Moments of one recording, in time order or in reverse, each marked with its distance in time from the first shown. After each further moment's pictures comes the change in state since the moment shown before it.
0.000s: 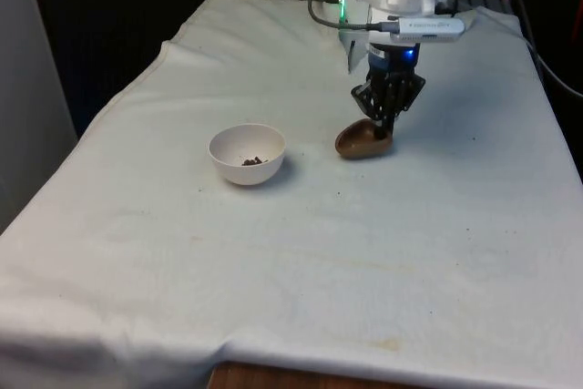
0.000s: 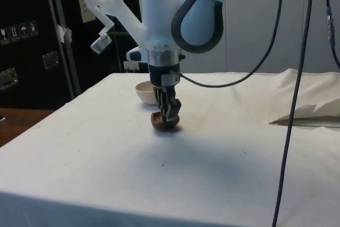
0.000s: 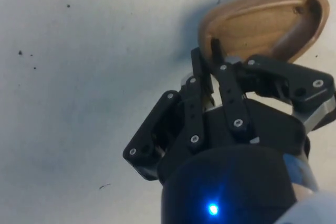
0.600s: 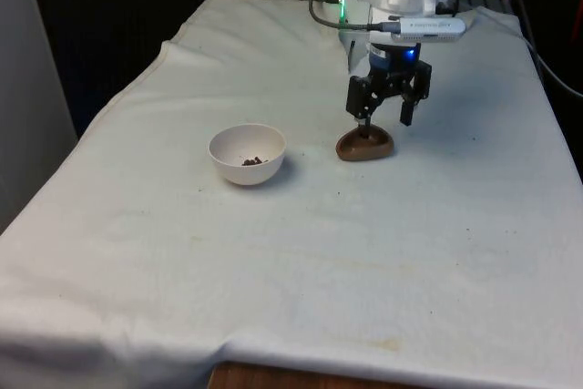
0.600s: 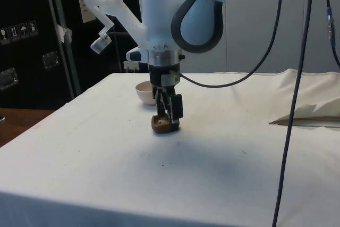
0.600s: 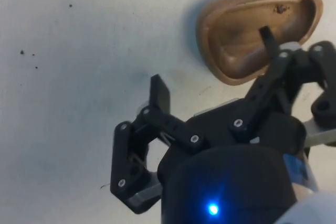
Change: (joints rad) arm -0.005 0.000 0.006 0.000 0.000 -0.002 0.000
